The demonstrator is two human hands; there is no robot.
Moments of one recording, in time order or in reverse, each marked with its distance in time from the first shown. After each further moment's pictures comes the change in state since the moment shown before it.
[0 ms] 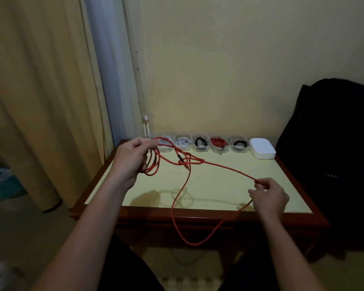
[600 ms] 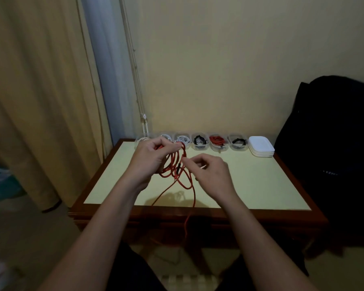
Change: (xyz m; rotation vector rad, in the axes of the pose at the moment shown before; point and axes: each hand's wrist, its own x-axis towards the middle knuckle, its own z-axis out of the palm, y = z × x) left_hand -0.018 0.003 0.033 0.071 -0.198 0.080; right_hand -0.084 -0.118 0.036 0.041 -0.636 -0.351
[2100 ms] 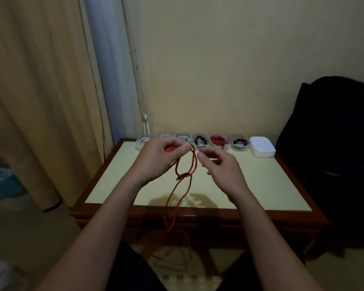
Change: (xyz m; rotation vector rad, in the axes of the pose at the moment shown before) left_hand -0.002 0.011 0.005 0.389 -0.108 0.161; right_hand 0.015 0.021 -0.019 0.173 -0.030 0.012
